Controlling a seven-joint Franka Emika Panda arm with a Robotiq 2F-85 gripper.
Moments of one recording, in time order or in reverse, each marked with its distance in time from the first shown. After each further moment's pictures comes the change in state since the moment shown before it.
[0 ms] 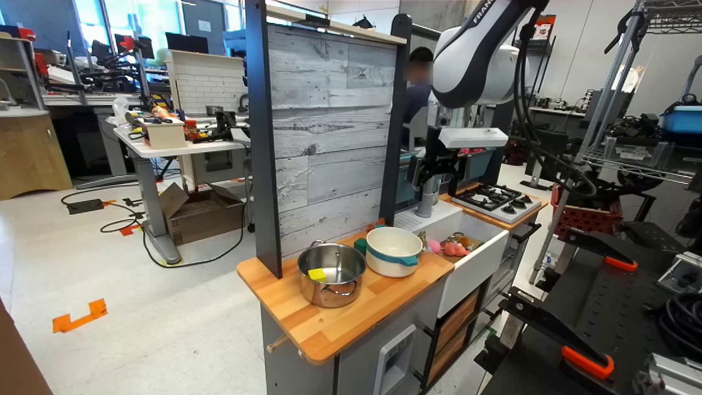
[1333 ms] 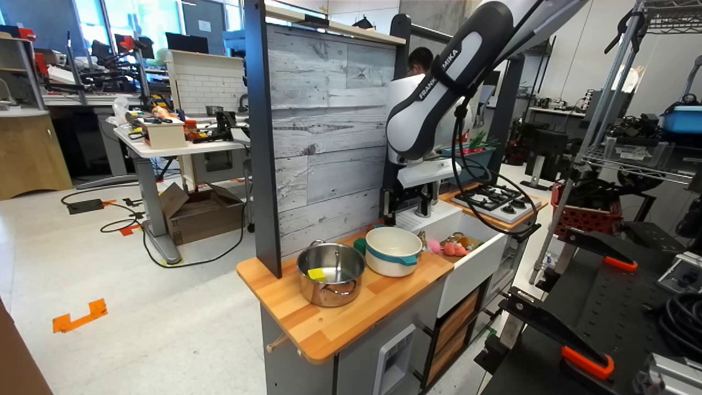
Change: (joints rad) arm 0.132 0.364 -0.112 0.435 -0.051 -0.106 0.139
